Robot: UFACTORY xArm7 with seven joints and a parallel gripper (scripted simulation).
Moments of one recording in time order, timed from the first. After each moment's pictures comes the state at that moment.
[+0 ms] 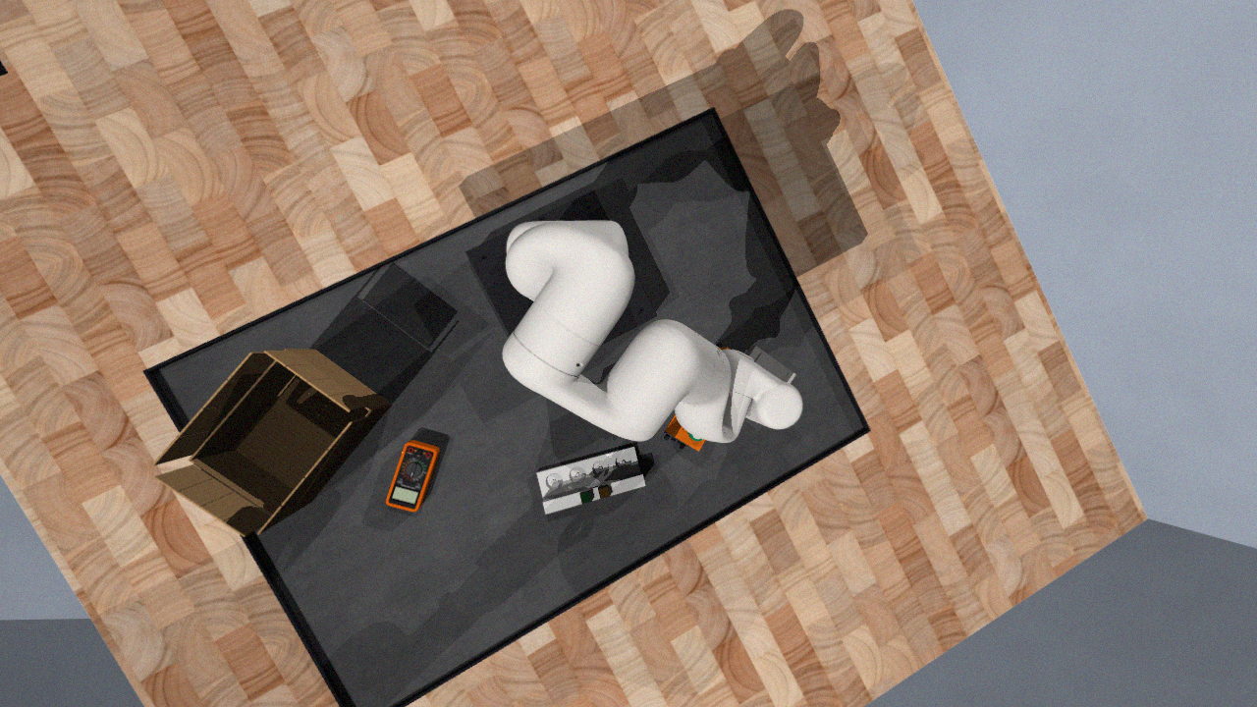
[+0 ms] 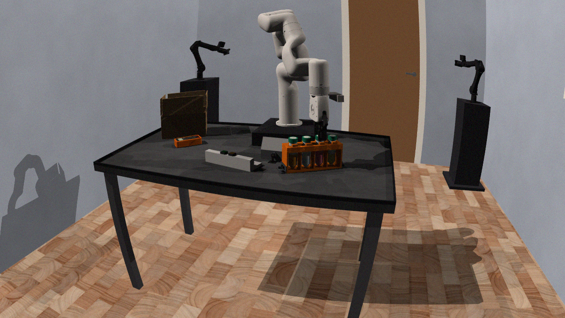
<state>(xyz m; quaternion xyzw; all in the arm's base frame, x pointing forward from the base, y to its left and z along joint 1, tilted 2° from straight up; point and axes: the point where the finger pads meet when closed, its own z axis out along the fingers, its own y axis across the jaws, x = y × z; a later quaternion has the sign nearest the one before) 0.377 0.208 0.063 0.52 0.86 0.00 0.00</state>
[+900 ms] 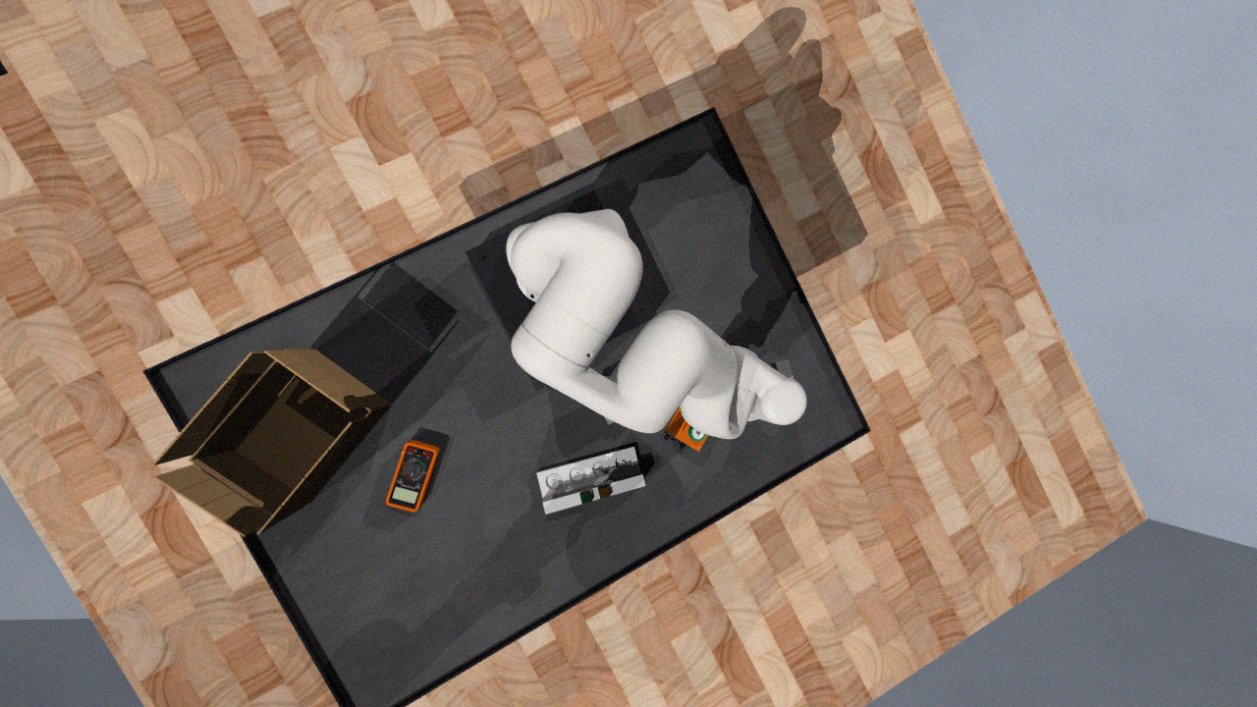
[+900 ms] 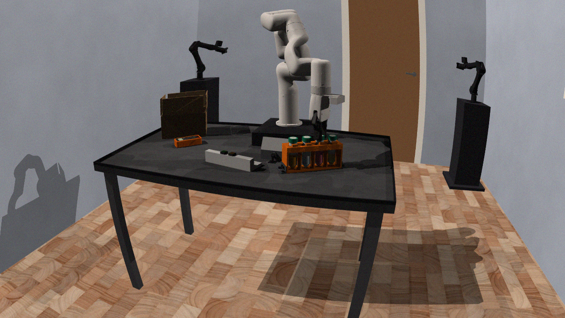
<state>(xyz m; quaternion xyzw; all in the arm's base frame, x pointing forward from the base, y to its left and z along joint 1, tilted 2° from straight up) 0.377 0.208 0.063 0.79 0.62 0.00 0.02</state>
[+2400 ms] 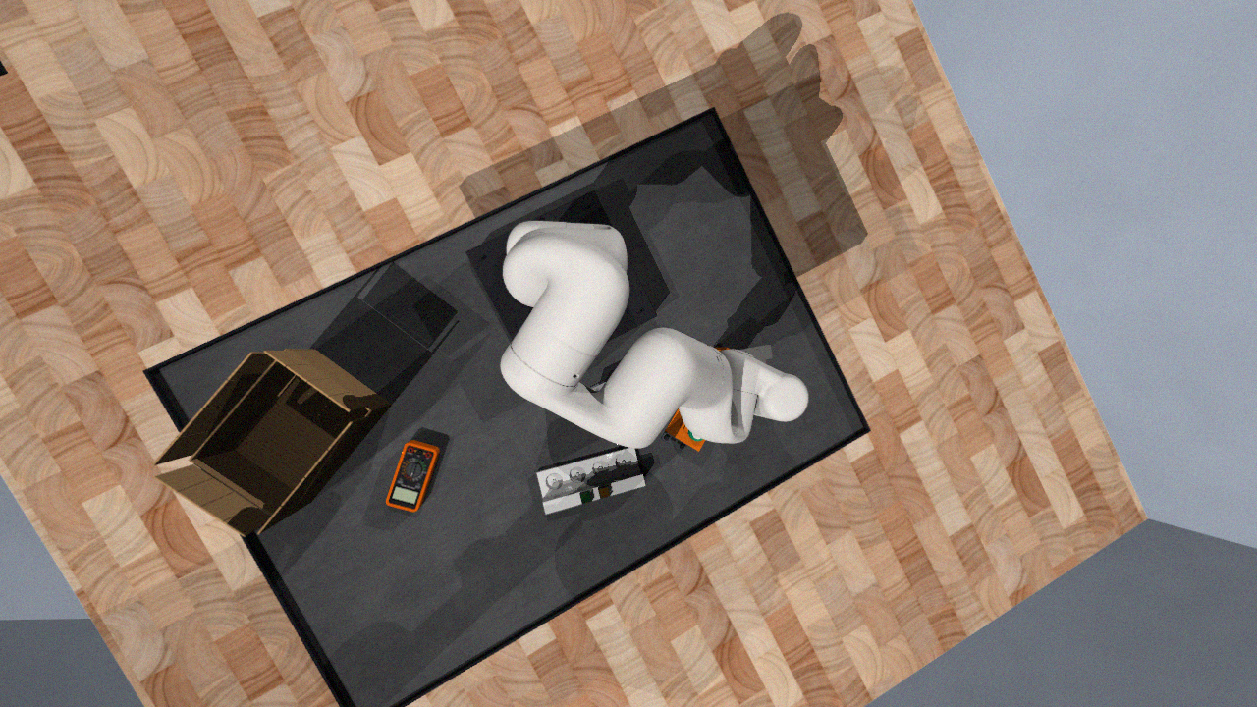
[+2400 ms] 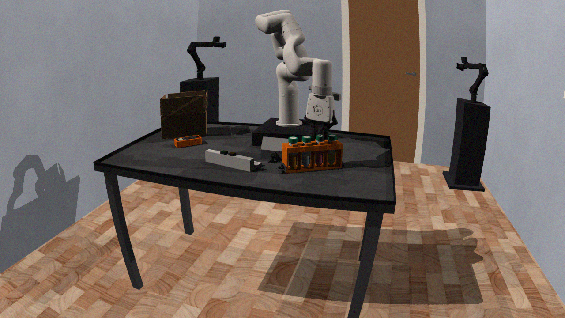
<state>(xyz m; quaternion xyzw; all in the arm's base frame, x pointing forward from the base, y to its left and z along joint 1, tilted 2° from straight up) 0.377 0.208 0.064 0.15 0.99 -0.02 0.02</state>
